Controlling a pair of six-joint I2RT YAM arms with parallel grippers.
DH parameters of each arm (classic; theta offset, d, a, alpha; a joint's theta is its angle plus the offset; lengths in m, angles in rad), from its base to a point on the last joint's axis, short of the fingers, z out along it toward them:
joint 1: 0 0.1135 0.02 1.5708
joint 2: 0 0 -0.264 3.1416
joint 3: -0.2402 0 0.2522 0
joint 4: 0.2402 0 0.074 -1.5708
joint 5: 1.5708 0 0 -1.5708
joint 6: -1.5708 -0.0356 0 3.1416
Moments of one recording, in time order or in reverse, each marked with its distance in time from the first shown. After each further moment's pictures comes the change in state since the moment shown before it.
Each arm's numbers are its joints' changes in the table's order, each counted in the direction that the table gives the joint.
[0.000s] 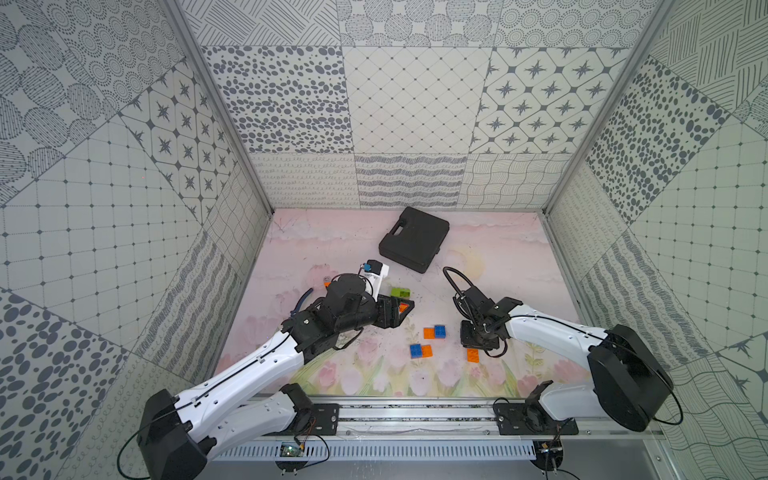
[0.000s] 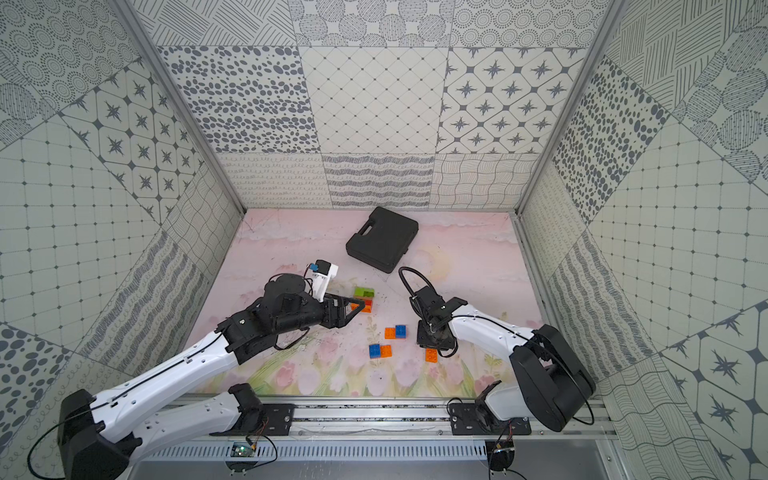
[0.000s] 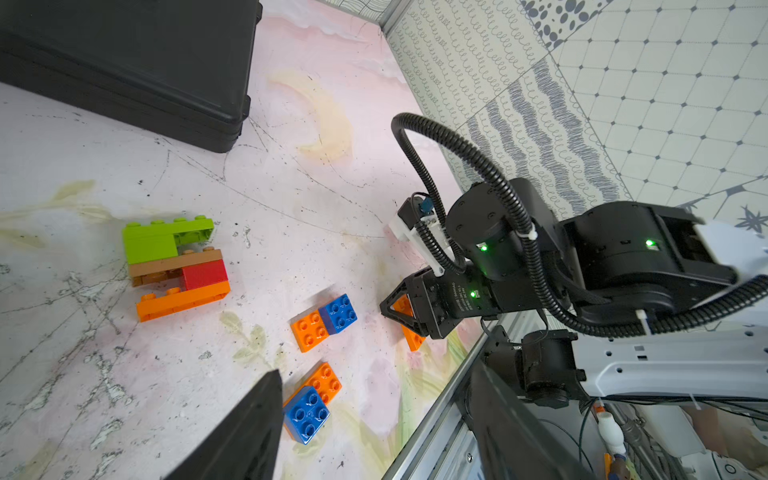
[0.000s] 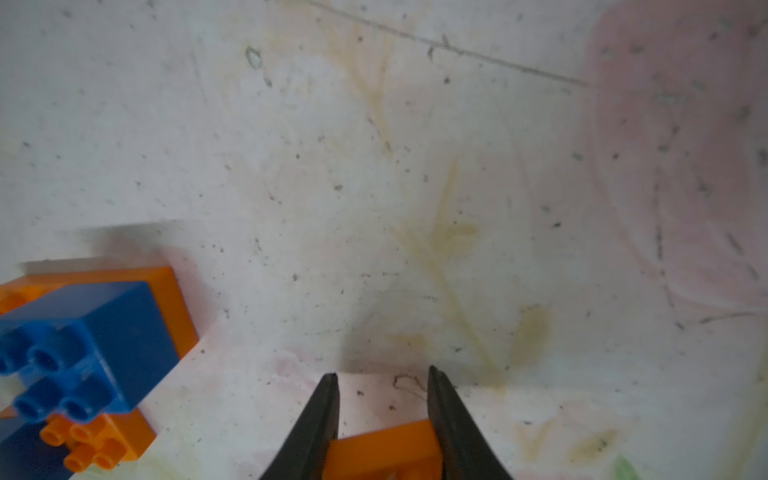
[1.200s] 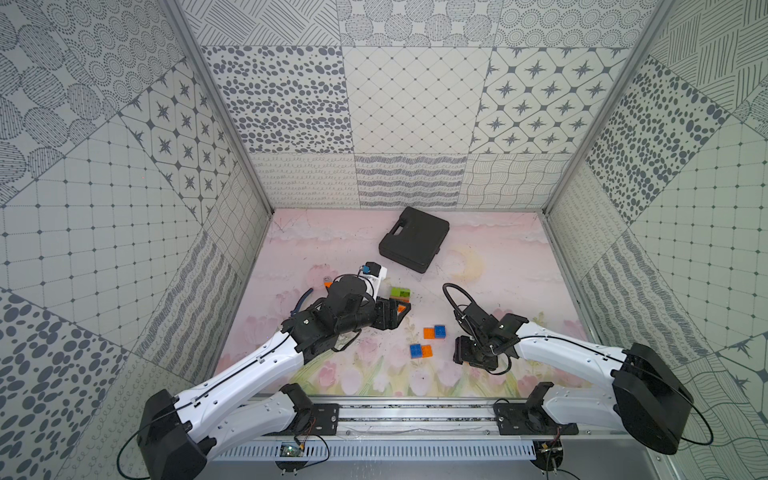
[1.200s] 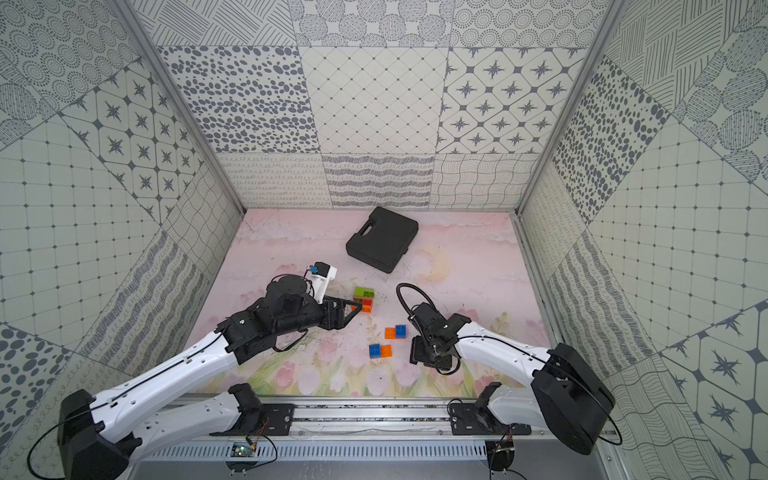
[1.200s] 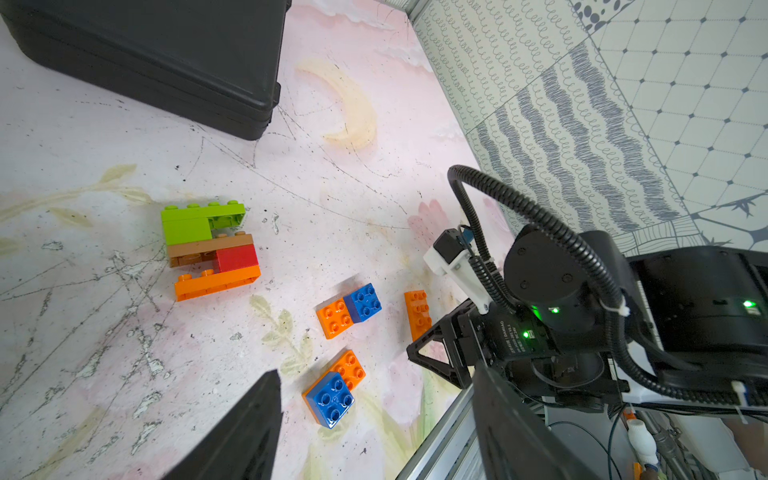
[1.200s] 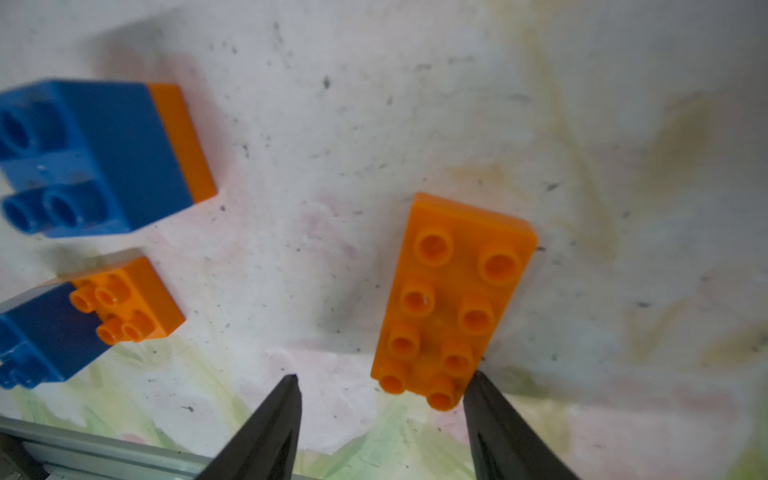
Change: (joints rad) left arm 0.000 0.002 0.002 0.052 -0.037 -0.016; right arm 0.135 0.150 0.114 -0.024 -0.149 -0.185
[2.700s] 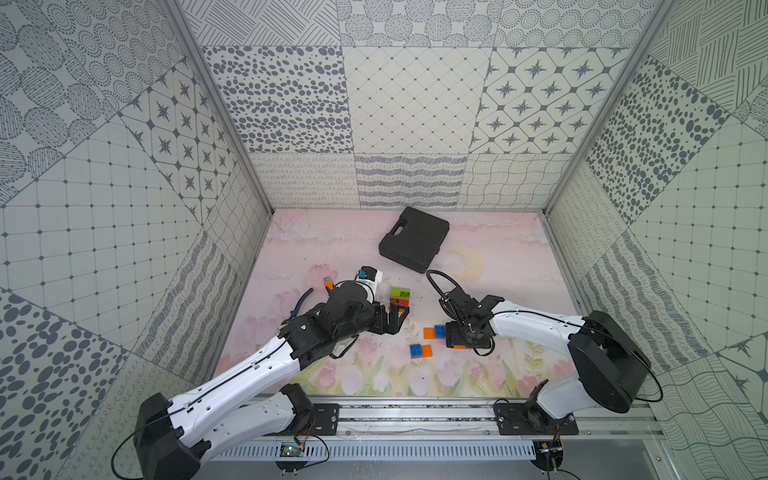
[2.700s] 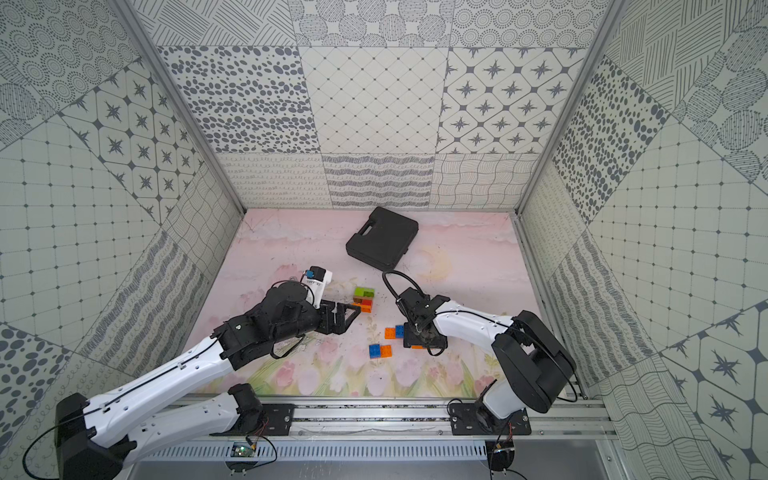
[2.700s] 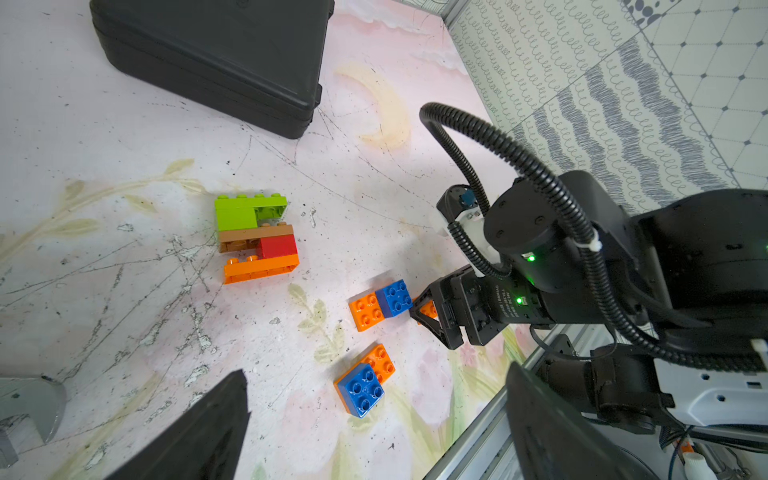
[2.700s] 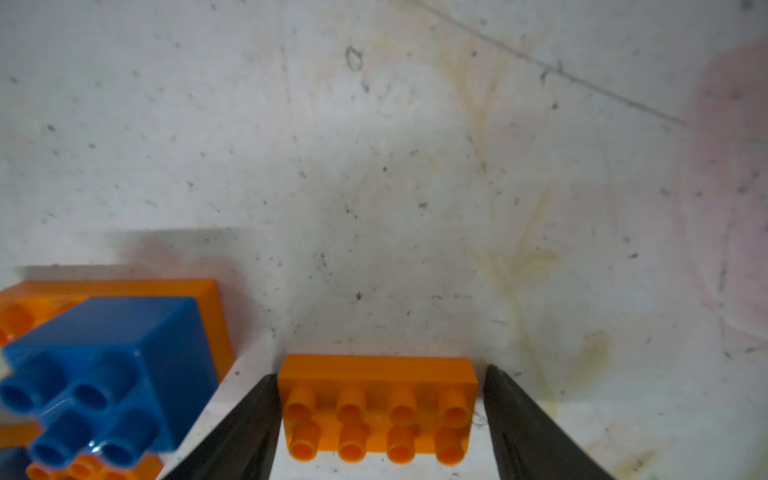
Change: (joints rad) left arm -0.045 0.039 0.014 0.063 -0.147 0.003; right arm -0.039 -0.258 -0.193 0.030 0.193 0.165
